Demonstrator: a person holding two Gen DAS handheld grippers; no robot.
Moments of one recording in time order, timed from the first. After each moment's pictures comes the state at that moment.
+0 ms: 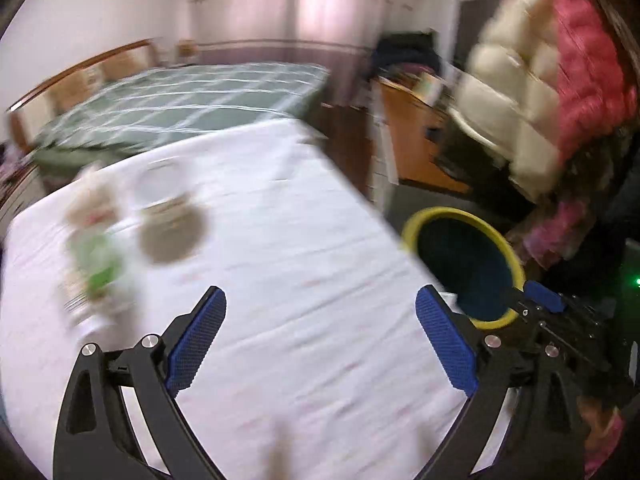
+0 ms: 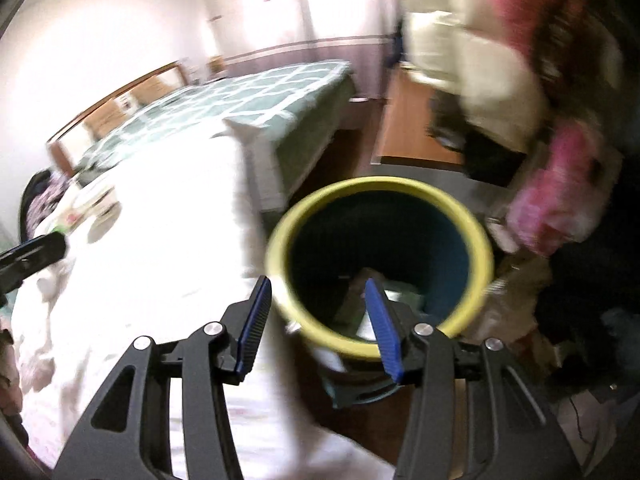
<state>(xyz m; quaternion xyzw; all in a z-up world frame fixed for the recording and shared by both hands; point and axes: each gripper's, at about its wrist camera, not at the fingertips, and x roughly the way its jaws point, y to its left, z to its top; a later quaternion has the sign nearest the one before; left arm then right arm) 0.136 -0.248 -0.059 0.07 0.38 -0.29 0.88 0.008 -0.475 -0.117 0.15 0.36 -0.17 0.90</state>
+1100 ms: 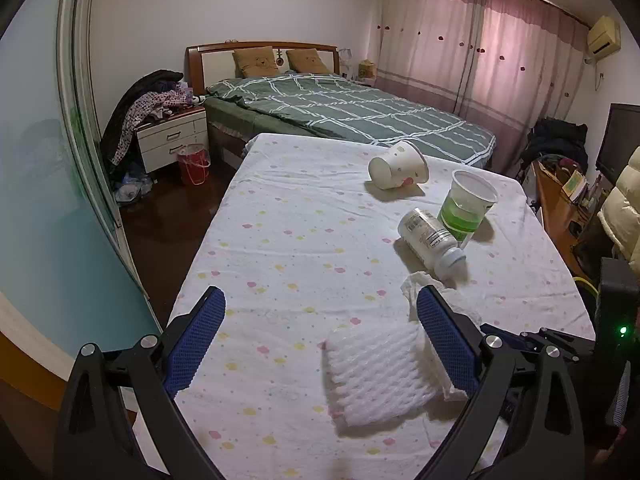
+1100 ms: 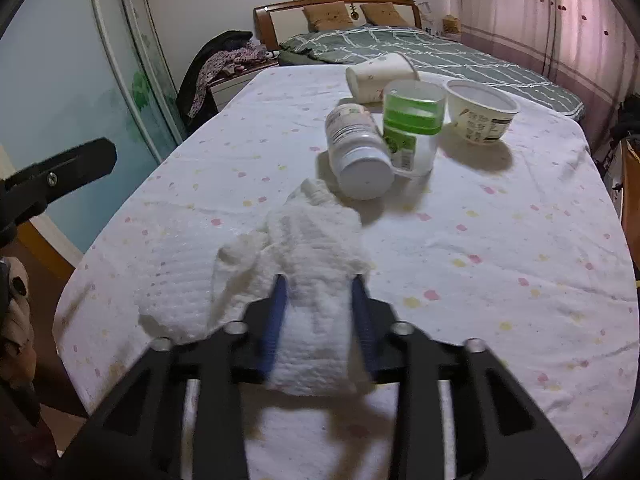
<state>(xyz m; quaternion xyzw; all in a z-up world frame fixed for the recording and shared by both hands) 0.099 0.029 -0.063 -0.04 0.35 -0.03 0.94 0.111 -0.167 -0.130 0.00 0.43 0.17 0.89</state>
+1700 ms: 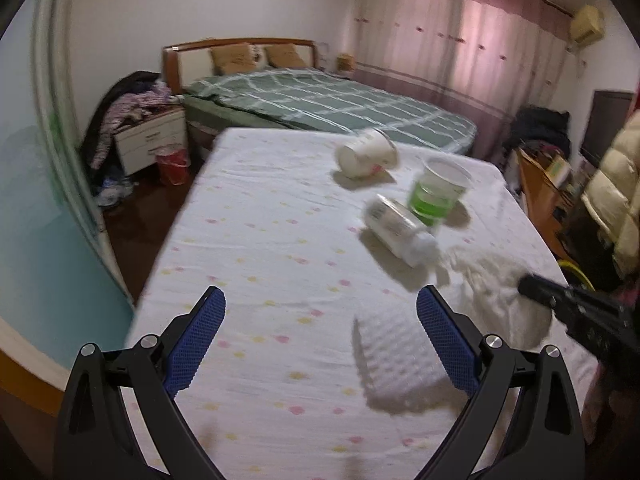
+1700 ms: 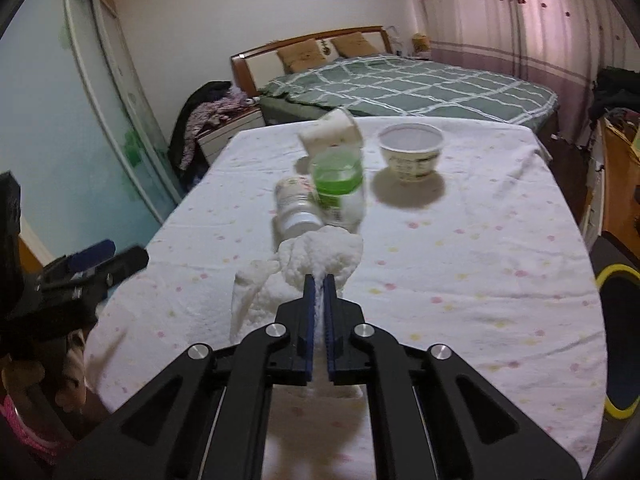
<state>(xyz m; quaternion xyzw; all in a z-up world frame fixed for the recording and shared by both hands) 0.101 -0.004 -0.074 -0.02 0.36 -0.07 0.93 0.094 -0.237 -0.084 0.06 0.38 0.14 0.91</state>
